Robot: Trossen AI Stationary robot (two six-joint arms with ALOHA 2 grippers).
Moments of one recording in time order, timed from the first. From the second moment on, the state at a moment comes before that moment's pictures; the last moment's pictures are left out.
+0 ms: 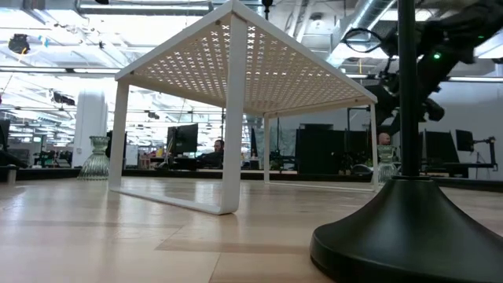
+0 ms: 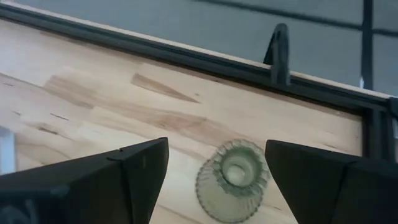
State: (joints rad) left arm -0.38 0.57 0.55 0.61 -0.86 -0.15; right arm -0.59 0.92 0.48 -0.31 0.45 0.44
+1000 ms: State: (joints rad) left arm -0.38 0.57 0.55 0.61 -0.84 -0.10; right arm -0.49 0.71 0.16 -0.06 0.44 0.36
